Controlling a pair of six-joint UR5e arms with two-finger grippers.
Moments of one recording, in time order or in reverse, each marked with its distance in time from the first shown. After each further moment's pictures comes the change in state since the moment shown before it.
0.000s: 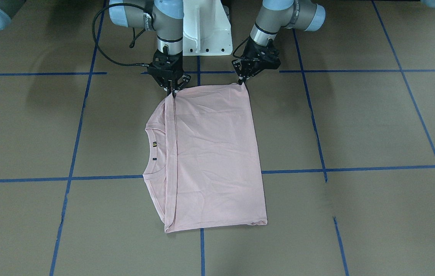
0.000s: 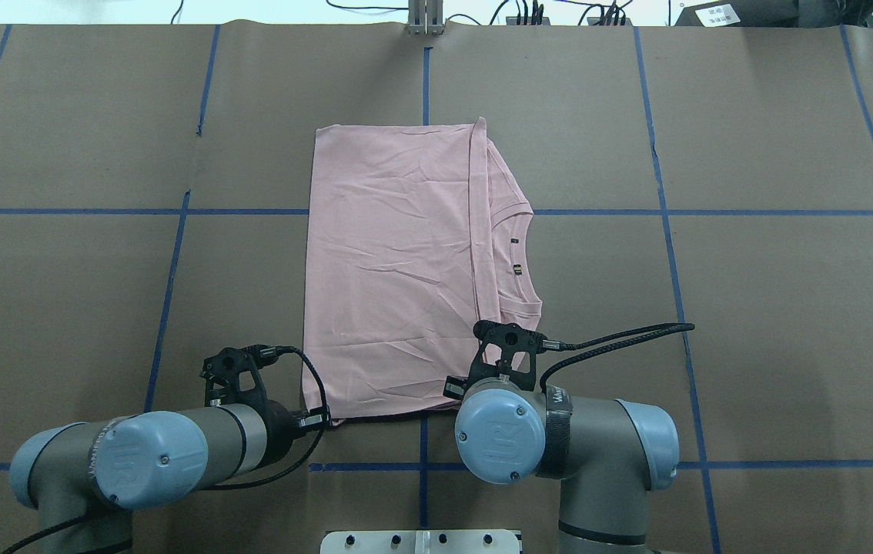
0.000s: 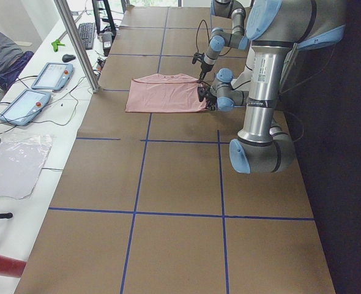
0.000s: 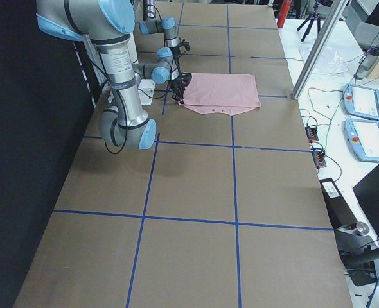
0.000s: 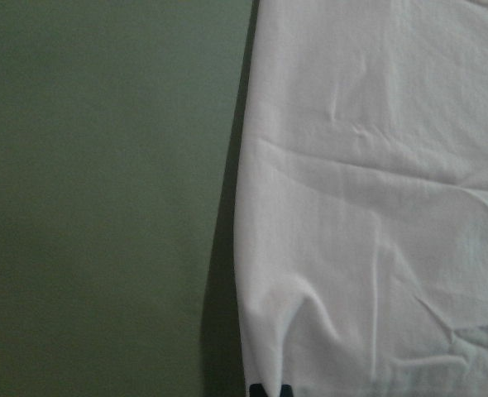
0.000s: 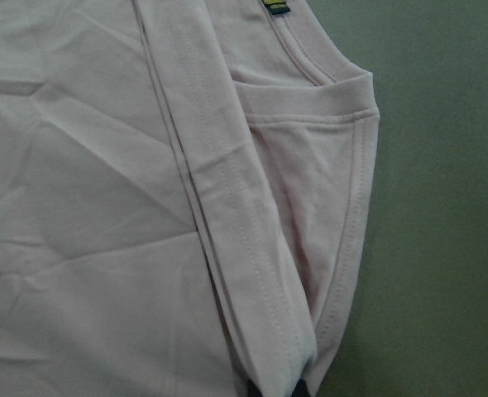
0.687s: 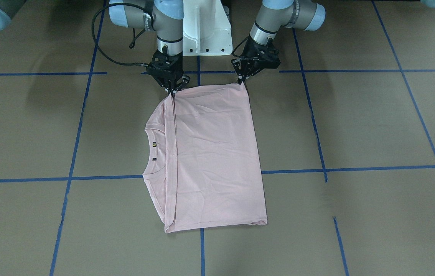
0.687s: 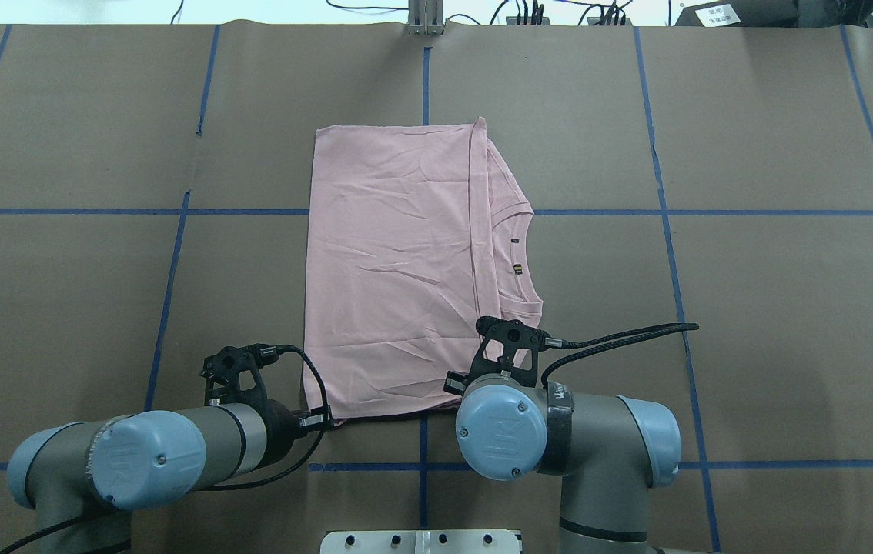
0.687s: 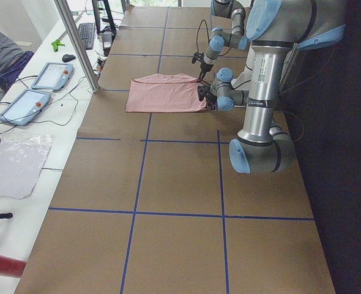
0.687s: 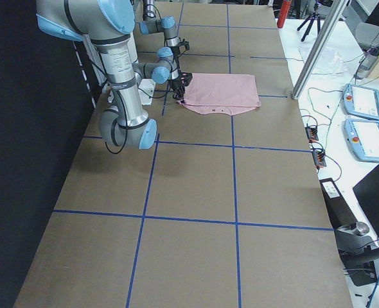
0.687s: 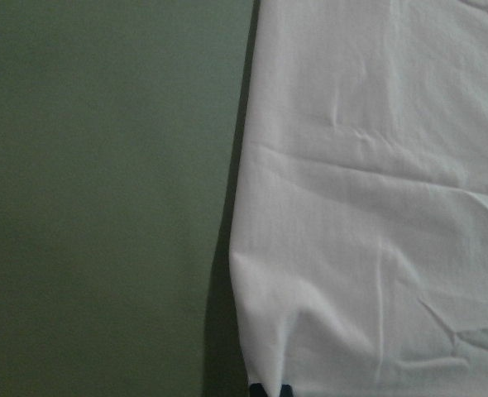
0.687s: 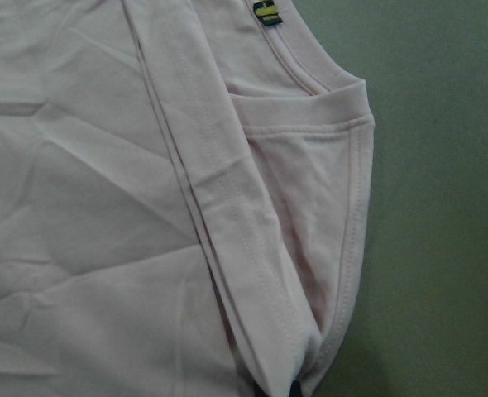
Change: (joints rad) left arm -0.001 0.001 -0.025 0.009 -0.003 0.007; right arm 0.008 0.000 0.020 -0.006 0.002 0.014
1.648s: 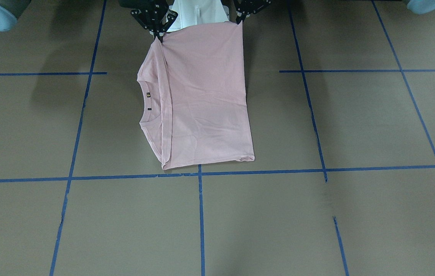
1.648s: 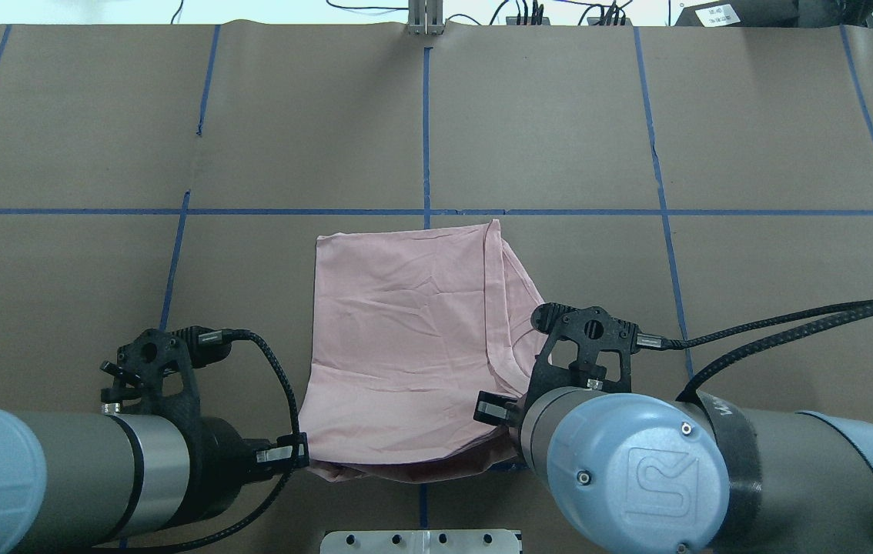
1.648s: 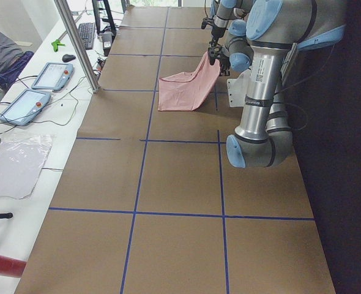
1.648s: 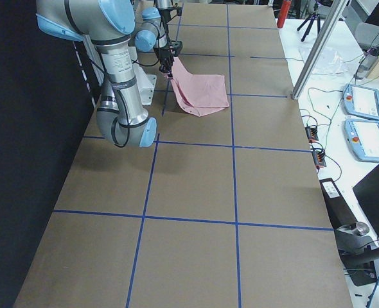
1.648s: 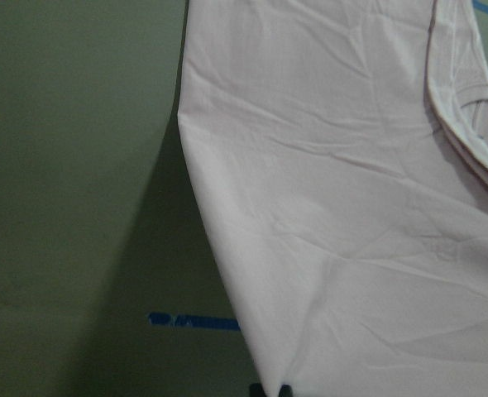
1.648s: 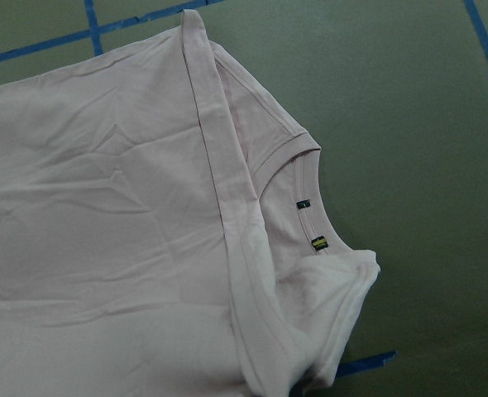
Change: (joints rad) left arm 0.000 -0.112 -0.507 0.607 -0.122 0.007; right arm -0.024 0.029 0.505 -0.478 0.076 -0.007
